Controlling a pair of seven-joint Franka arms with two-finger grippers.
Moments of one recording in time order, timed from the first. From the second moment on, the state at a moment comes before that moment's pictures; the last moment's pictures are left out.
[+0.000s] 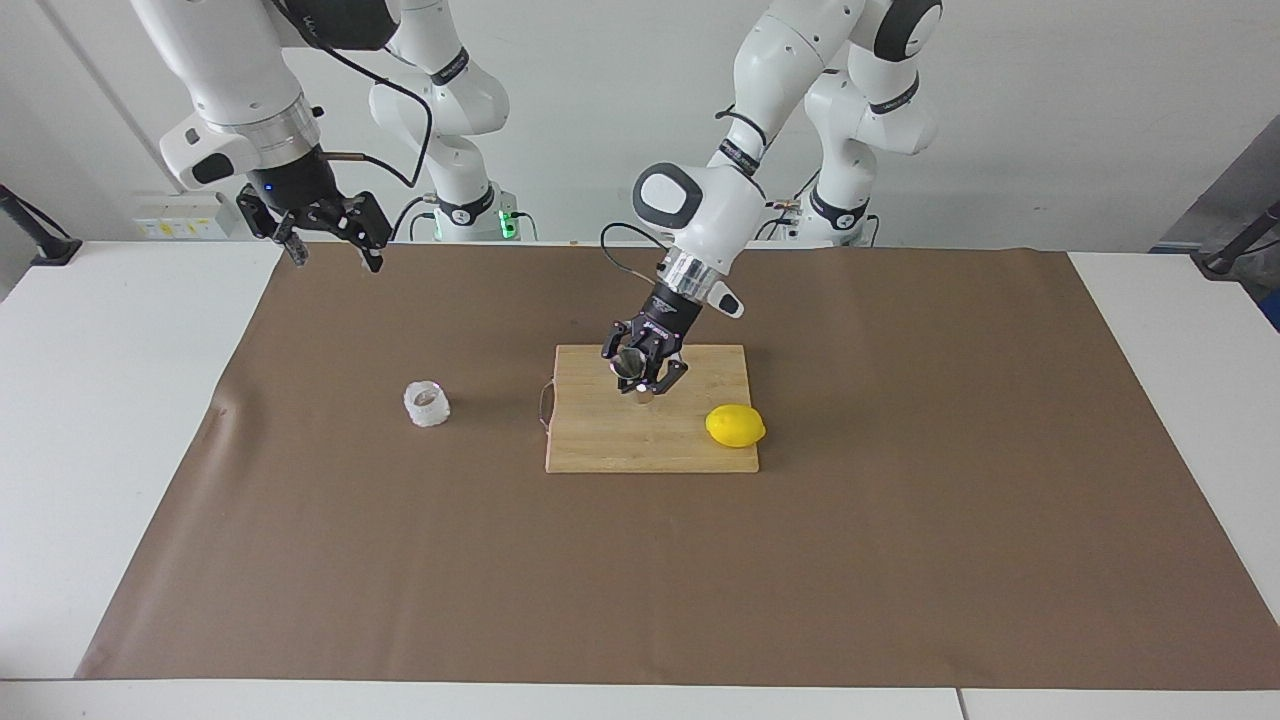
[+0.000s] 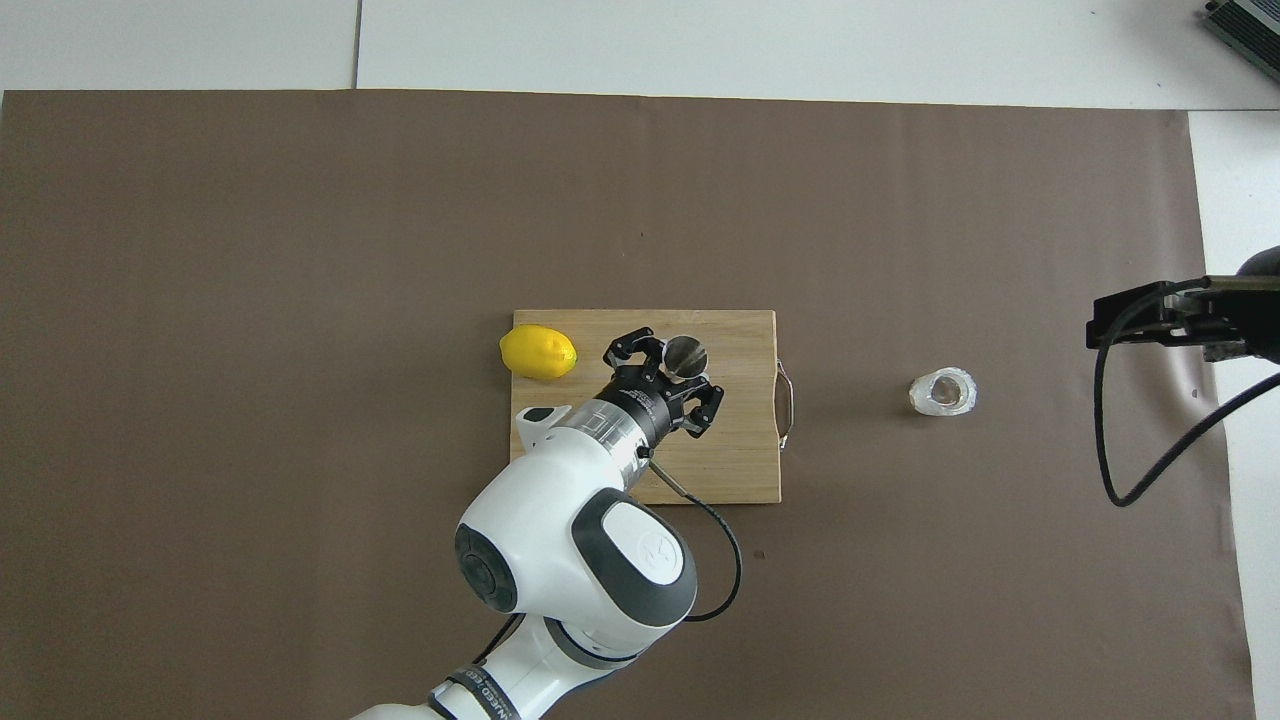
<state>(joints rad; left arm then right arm) -0.67 0.35 -0.27 -1.92 -1.59 3.31 -1.59 0.02 -0.04 -0.01 -1.61 0.00 1.56 0.14</state>
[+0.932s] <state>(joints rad) -0.66 0.46 -0.31 -1.83 -1.54 3.41 -1.59 0.02 -0.04 -0.01 -1.61 0.00 1.56 0.14</state>
